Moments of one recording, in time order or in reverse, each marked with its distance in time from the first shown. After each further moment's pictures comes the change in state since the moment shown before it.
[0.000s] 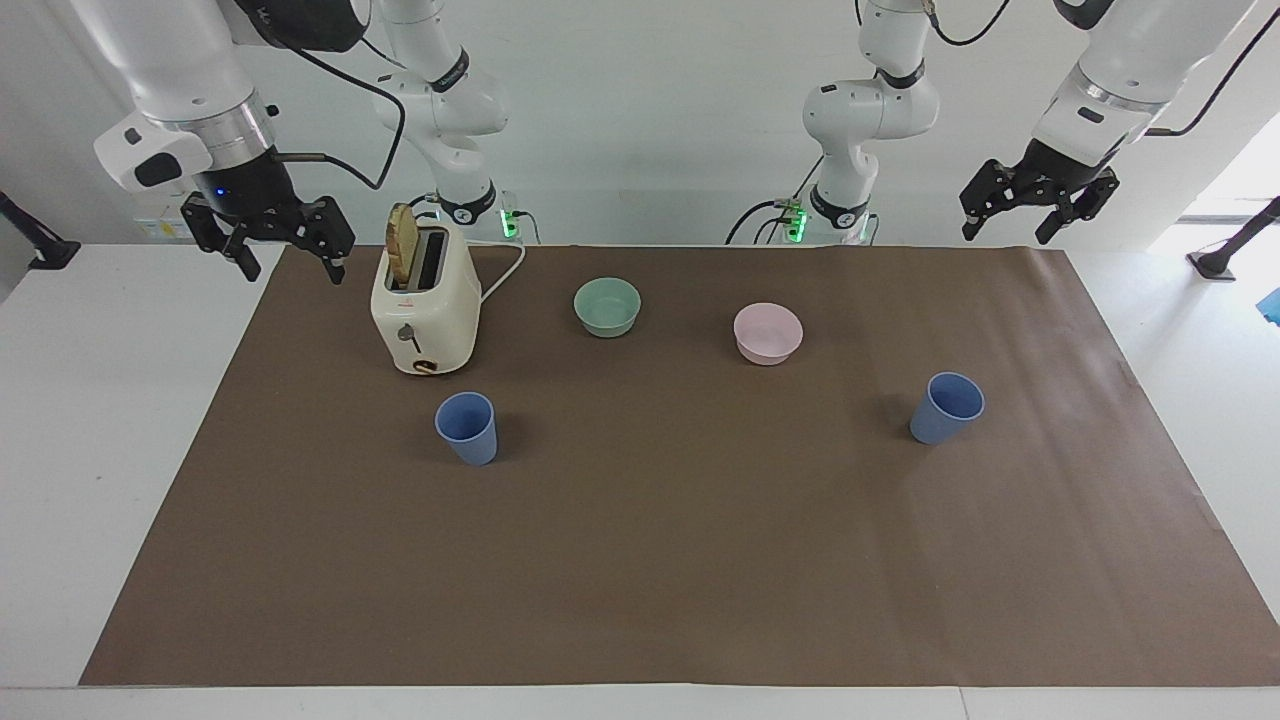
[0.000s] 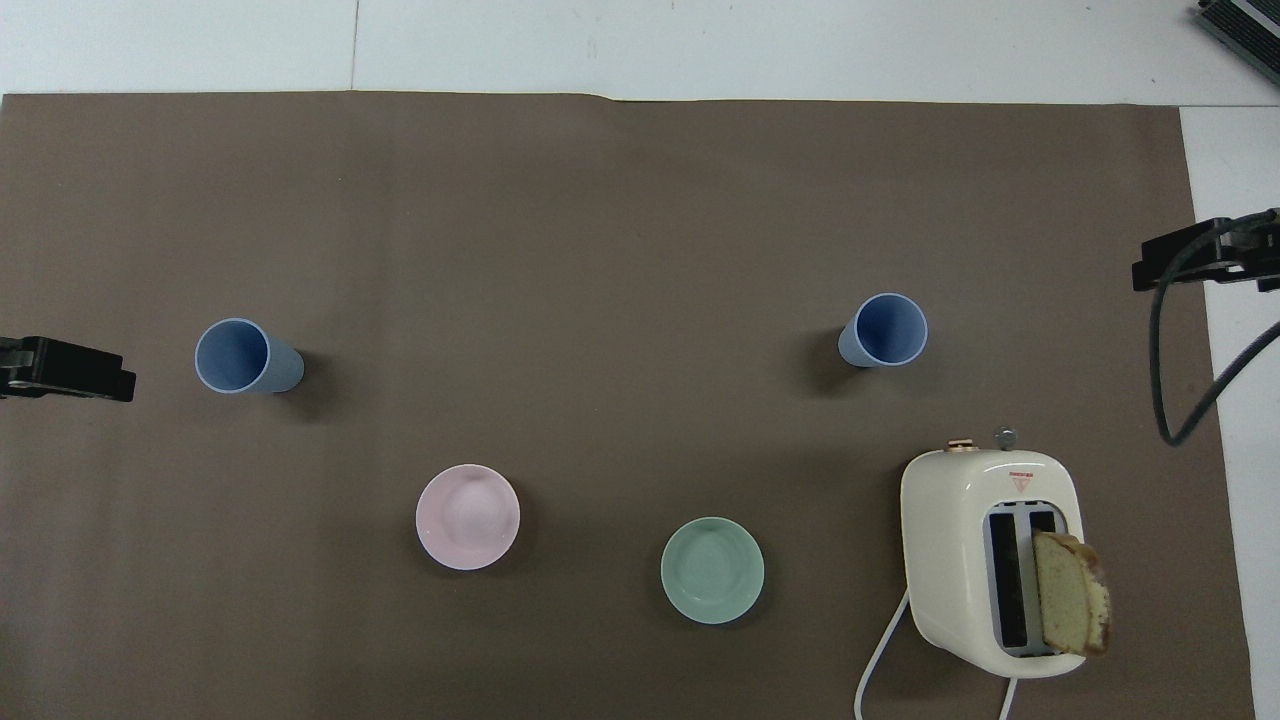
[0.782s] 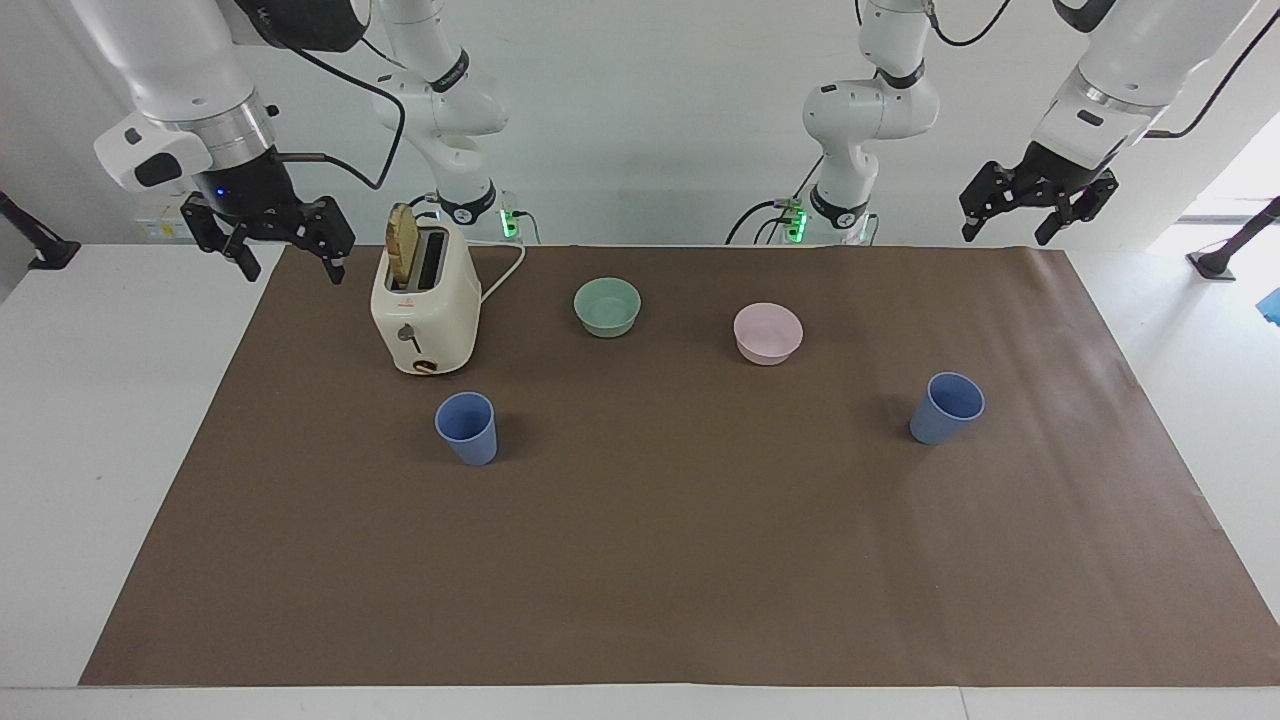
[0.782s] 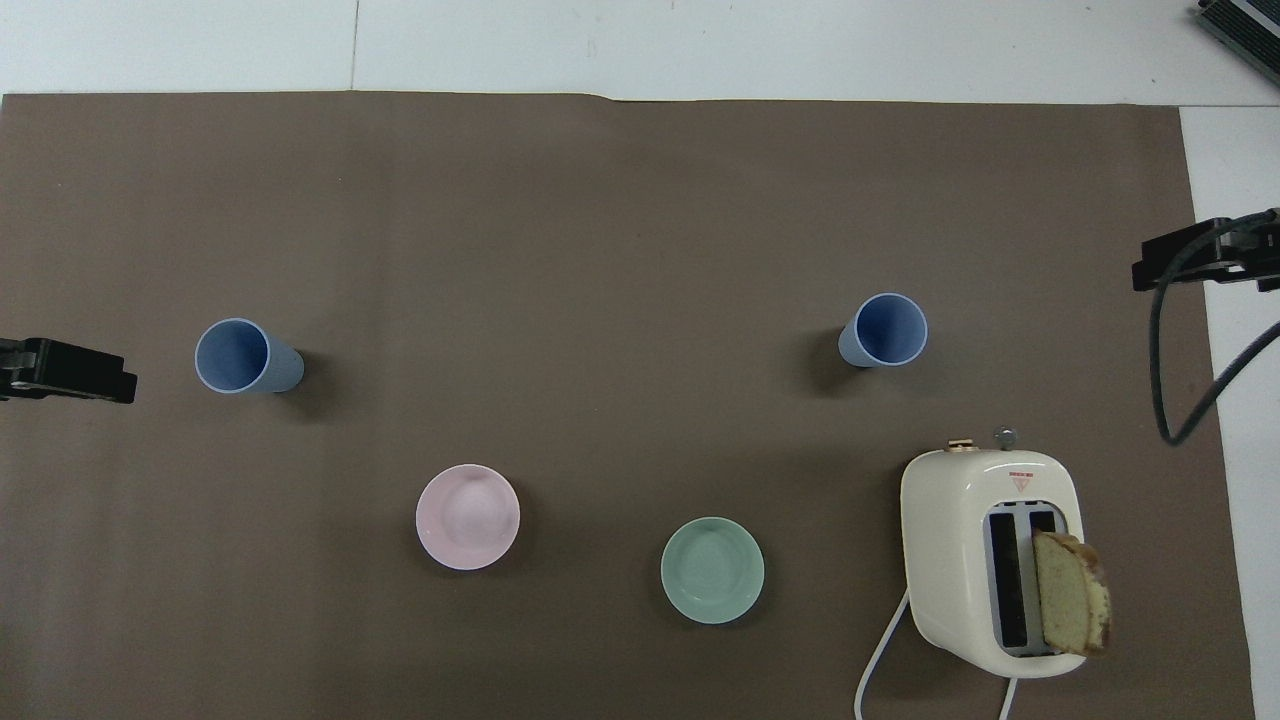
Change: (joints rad) left arm 0.001 0.000 0.001 -0.008 0.000 0.000 0.000; right arm 0.000 0.000 0.000 0.000 0.000 0.000 0.000
